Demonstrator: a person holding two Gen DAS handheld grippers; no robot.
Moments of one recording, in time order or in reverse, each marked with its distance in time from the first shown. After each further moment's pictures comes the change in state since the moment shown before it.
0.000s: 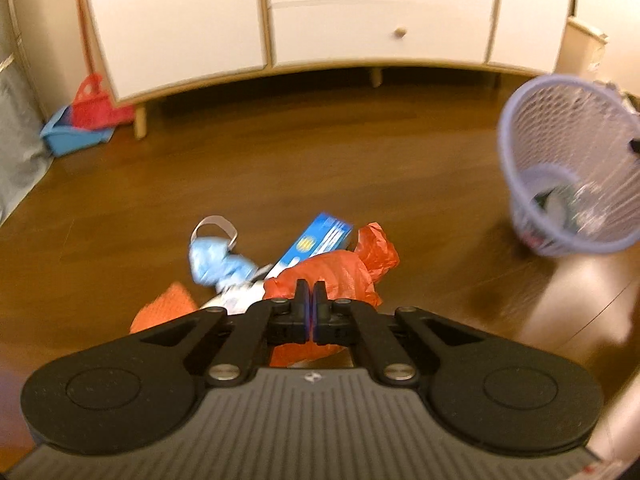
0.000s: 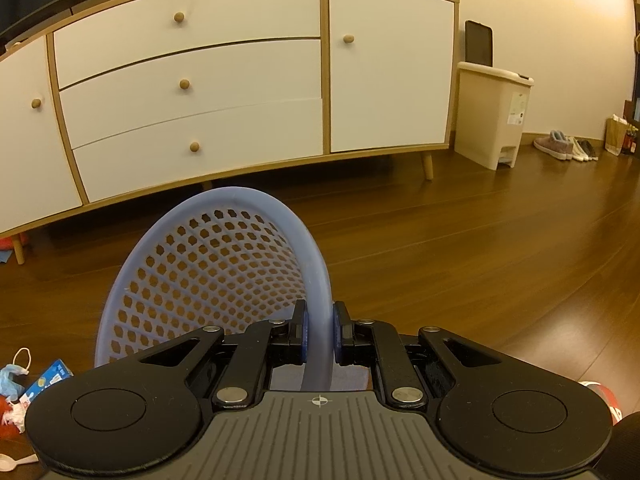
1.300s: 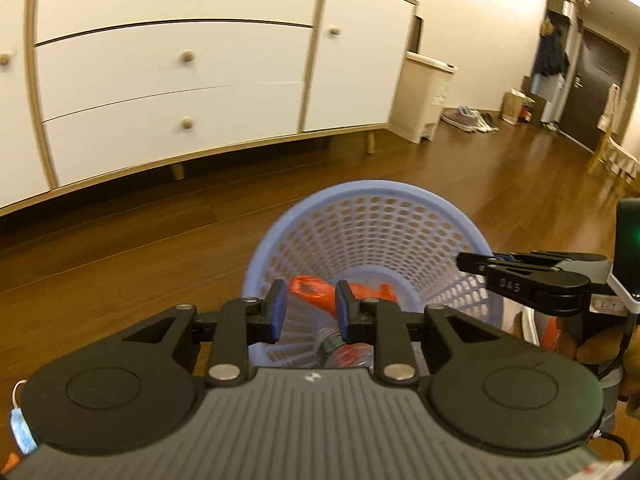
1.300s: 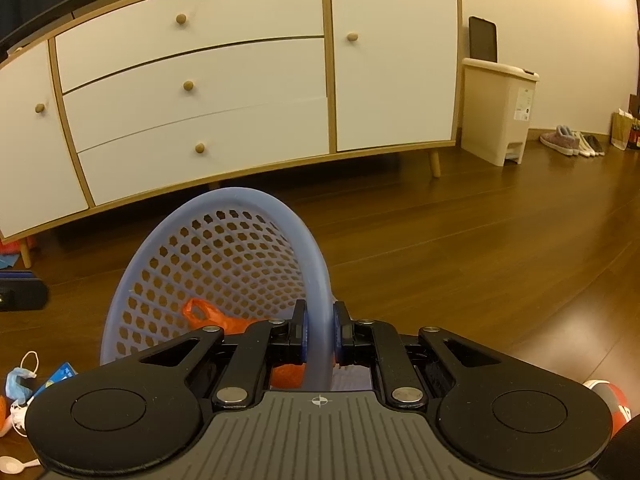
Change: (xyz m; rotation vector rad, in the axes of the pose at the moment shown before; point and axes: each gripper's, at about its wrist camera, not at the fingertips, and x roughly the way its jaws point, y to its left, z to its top) left arm 0.035 -0.167 0.112 0.143 -0.172 -0.417; right arm 0.003 -0.002 0.000 0.006 0.003 0.028
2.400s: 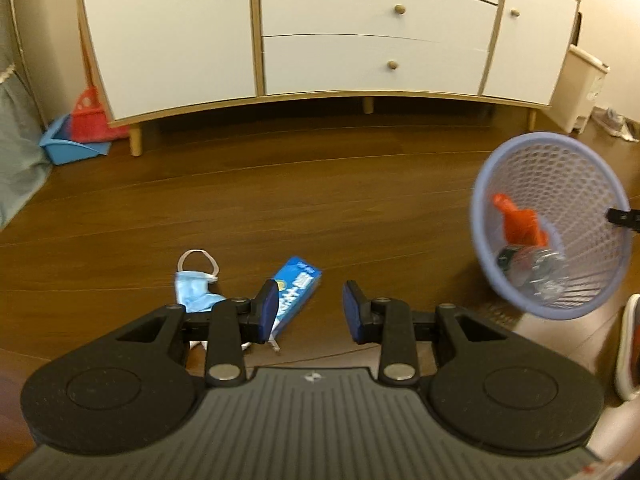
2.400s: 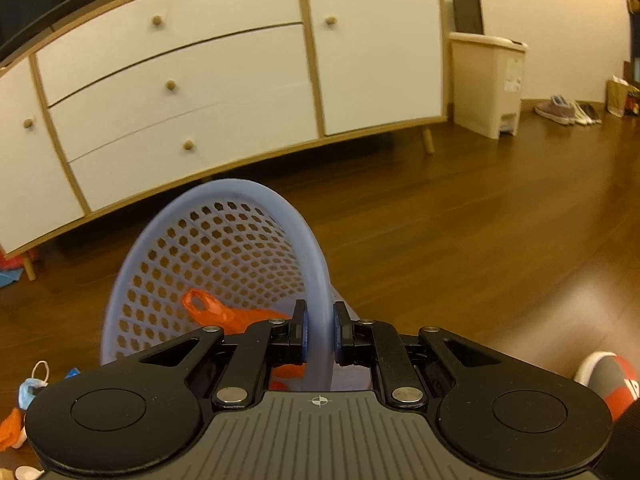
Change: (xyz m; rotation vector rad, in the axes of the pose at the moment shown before) left arm -0.114 0.087 -0.075 -0.213 0.133 0.436; right arm 0.000 -0.026 0.001 0.092 0.052 0.008
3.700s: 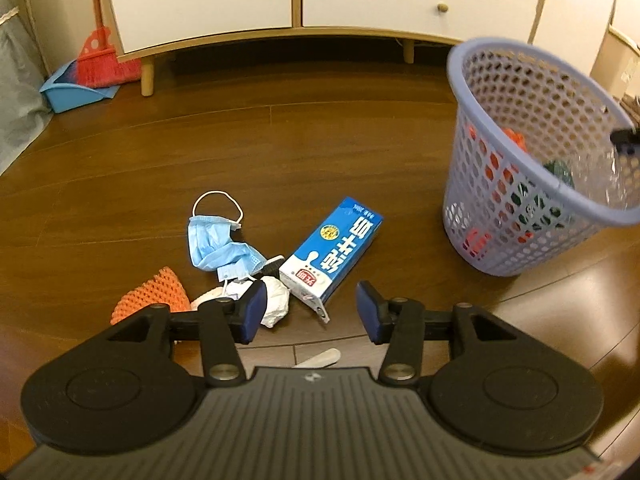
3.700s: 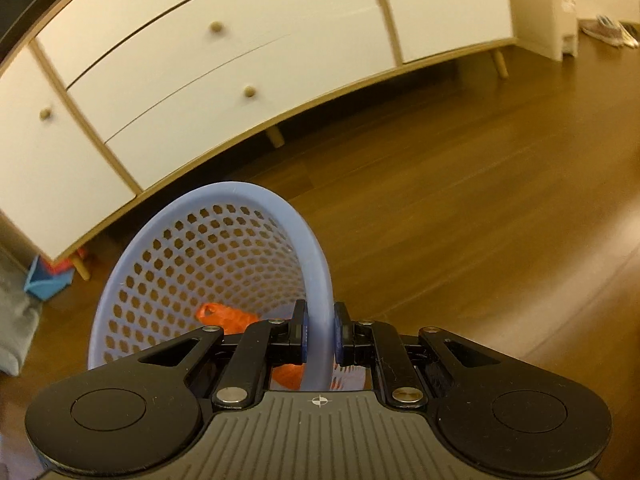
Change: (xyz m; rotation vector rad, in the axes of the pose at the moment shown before) left arm 0.103 0.052 -0.053 -0.027 0.095 0.019; right arm 0.058 0.098 0.006 0.104 0.203 0.170
